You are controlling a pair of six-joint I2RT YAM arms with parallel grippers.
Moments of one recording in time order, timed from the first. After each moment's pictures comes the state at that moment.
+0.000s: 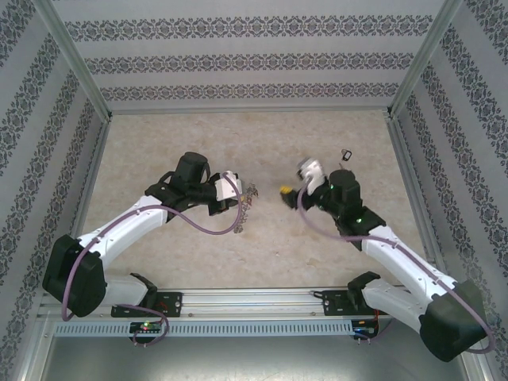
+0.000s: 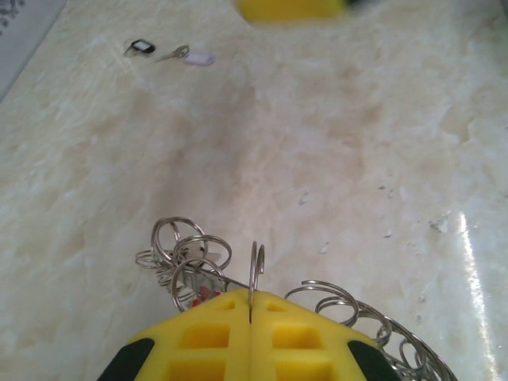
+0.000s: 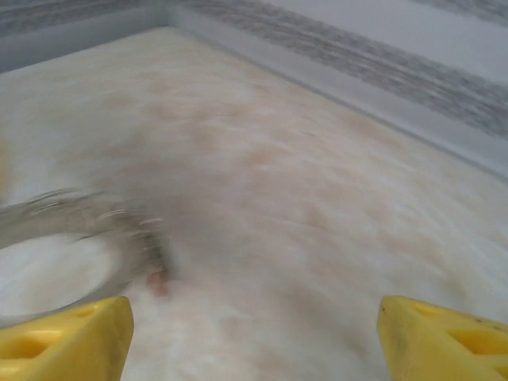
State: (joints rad) left arm -0.50 1.32 0.93 -0.31 0.56 0.71; right arm 0.38 1.01 0.64 -0.01 -0.18 -0.03
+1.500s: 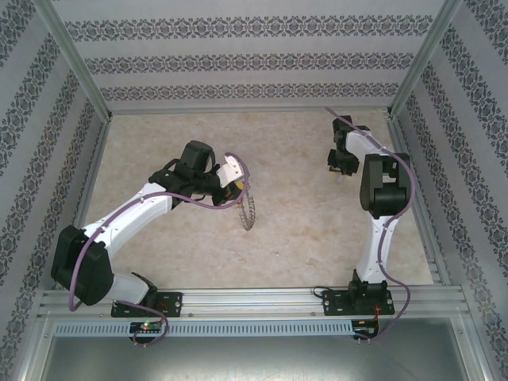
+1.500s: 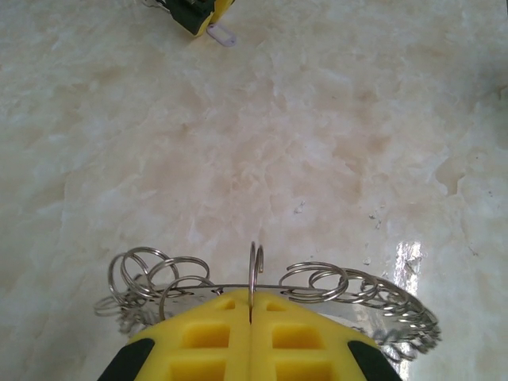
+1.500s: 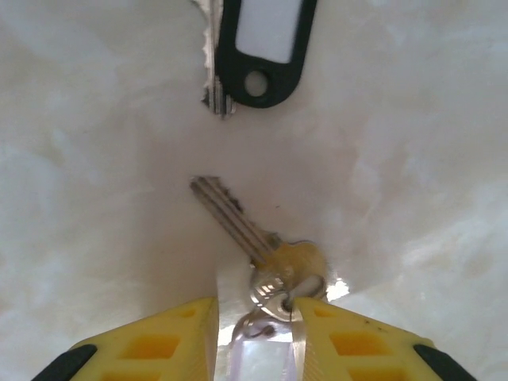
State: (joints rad) left arm -0.49 1.41 1.08 -0.44 0.56 0.46; right arm 0.00 2.17 1.63 -0.87 0.17 0.39
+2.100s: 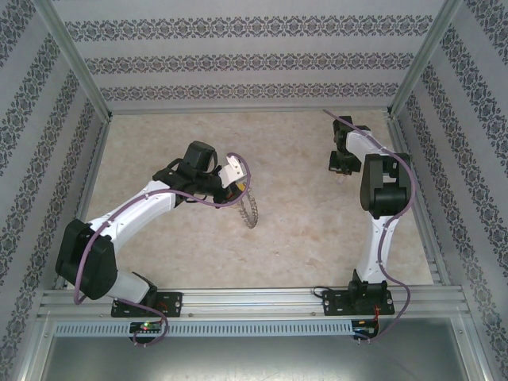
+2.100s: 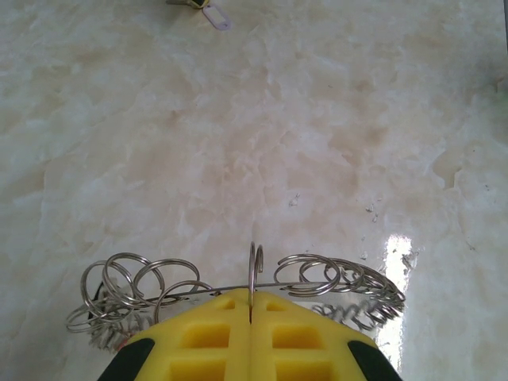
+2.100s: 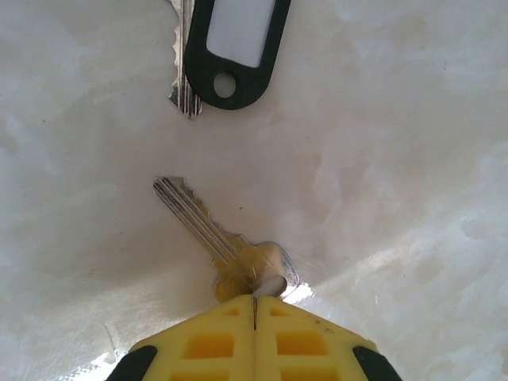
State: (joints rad) left arm -0.49 1.45 1.08 -0.44 0.58 0.46; right arm 0.00 2.16 1.63 -0.88 0.22 0.32
